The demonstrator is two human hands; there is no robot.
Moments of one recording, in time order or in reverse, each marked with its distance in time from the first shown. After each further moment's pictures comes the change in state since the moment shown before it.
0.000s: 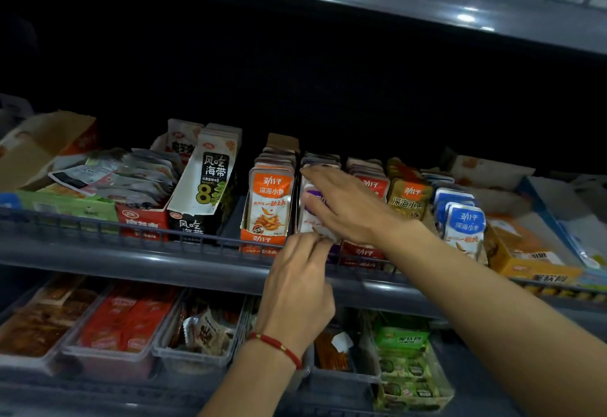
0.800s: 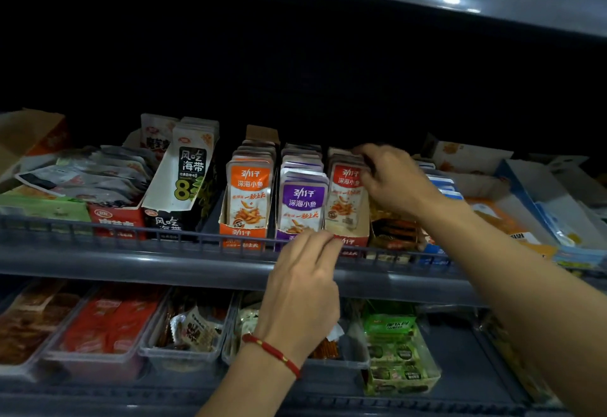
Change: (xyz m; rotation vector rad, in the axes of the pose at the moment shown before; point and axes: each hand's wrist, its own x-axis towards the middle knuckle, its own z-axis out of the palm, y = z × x) left_hand -0.009 0.023 0.014 0.088 0.025 0.156; right_hand -0.027 0.075 -0.026 -0.047 0.166 0.284
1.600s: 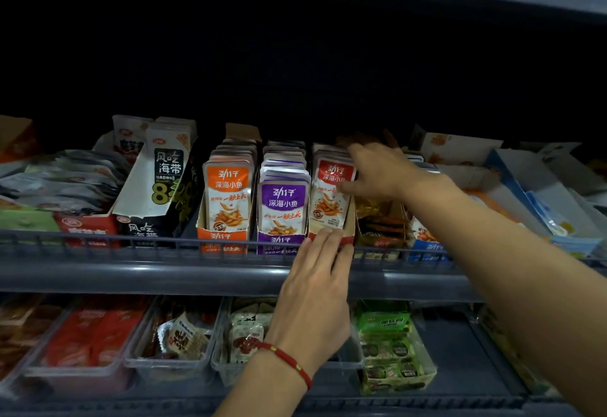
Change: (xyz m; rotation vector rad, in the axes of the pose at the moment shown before) left_hand 0.008 0.020 0.031 0.067 -0.185 0.064; right_hand 0.016 0.001 -0.009 -0.215 -0.244 0.016
